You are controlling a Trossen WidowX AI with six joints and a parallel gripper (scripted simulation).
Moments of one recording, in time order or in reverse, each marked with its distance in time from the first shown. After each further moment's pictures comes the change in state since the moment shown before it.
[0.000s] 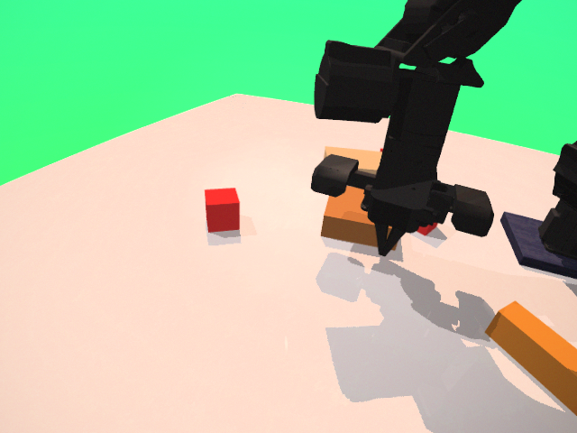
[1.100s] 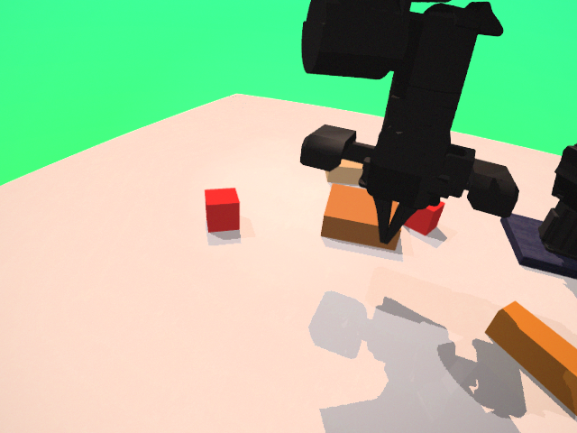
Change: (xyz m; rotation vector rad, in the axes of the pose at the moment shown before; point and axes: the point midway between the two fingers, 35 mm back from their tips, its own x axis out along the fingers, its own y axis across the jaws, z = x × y) arm -0.043 -0.001 0.040 0.003 -0.004 0.000
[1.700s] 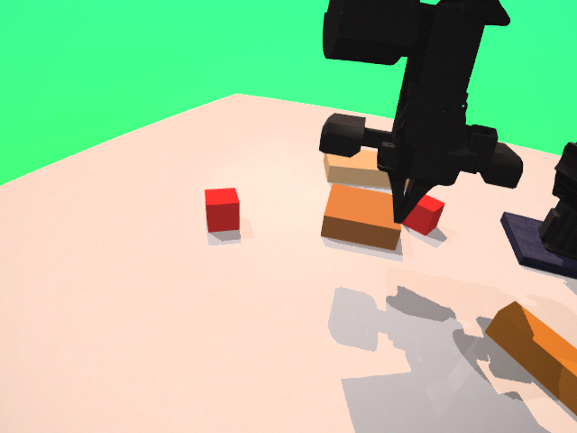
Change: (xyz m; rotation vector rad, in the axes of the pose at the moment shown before) arm -0.011 0.007 -0.030 -0.159 0.005 0.003
